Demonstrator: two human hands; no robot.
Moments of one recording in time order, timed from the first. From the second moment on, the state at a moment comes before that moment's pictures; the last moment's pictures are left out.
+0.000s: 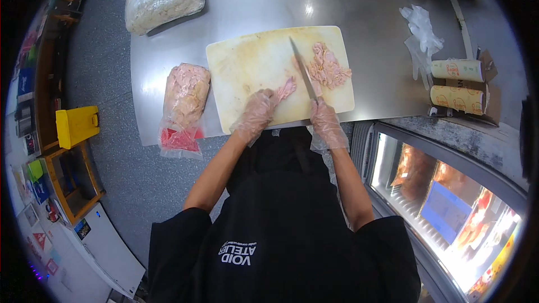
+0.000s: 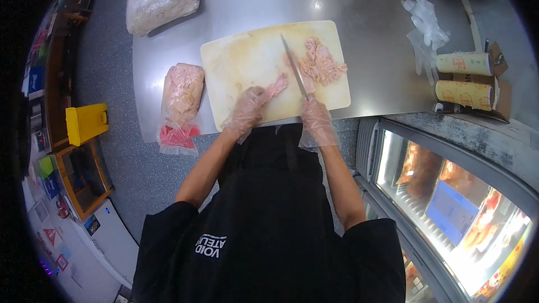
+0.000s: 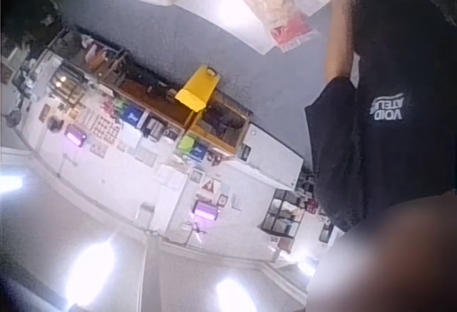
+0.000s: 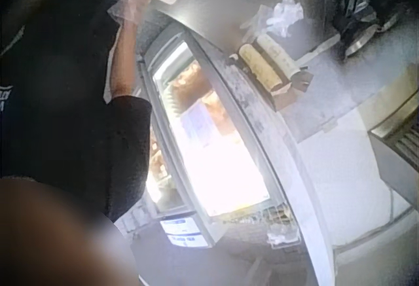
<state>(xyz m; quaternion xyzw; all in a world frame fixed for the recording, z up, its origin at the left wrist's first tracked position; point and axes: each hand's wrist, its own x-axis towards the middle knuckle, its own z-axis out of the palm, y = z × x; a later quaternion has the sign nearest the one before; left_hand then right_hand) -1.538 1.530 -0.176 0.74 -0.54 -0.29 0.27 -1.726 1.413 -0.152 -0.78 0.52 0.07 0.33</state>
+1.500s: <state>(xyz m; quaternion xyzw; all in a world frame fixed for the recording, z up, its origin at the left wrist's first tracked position) -1.543 1.477 -0.189 0.68 -0.68 -0.09 0.26 -1.753 1.420 -0.152 -0.79 0.47 0.11 0.38</state>
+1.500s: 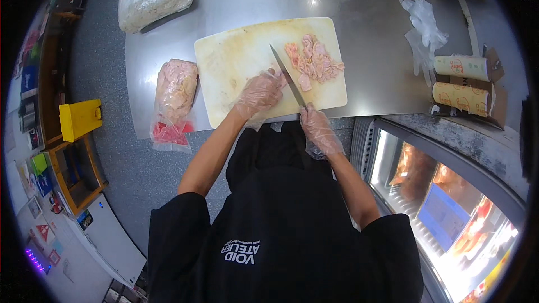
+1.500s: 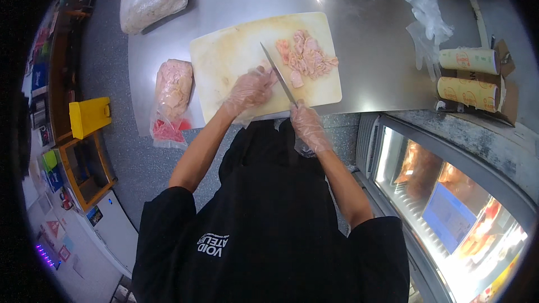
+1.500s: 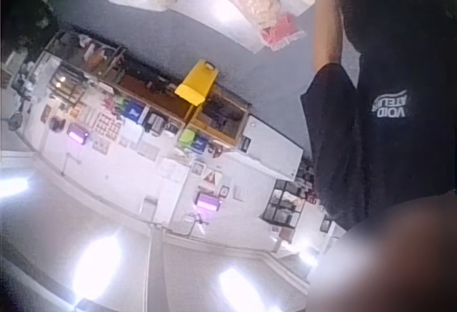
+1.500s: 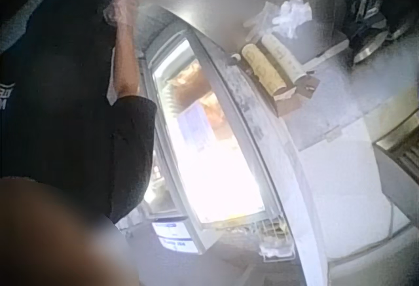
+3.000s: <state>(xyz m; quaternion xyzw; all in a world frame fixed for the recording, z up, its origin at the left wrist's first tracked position) -1.577 1.516 -0.179 0.69 -0.50 -0.10 0.51 -1.654 1.404 -0.139 -0.91 0.30 -0.06 0.28</state>
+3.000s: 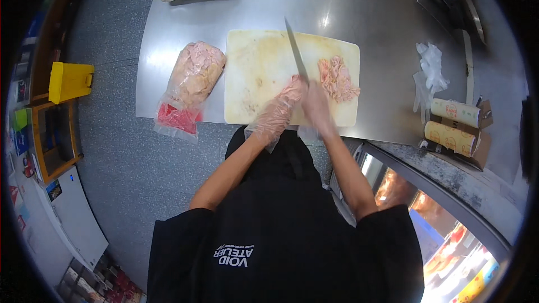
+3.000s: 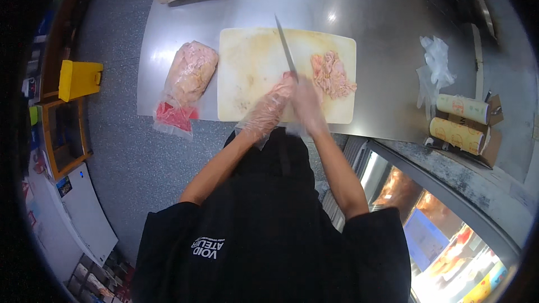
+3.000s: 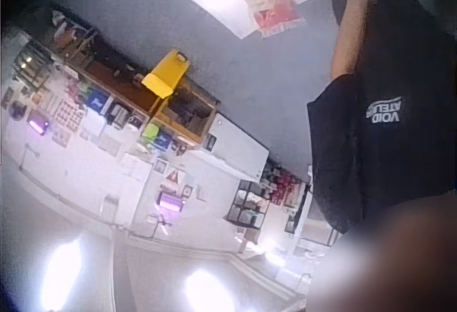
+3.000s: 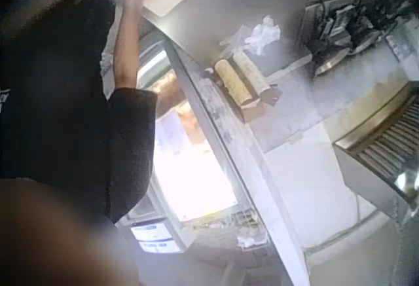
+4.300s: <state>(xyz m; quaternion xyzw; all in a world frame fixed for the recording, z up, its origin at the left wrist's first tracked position) -1.511 1.511 -0.139 0.78 -0.55 -0.19 0.24 -1.727 1.408 -0.160 -0.80 0.50 0.06 0.31</state>
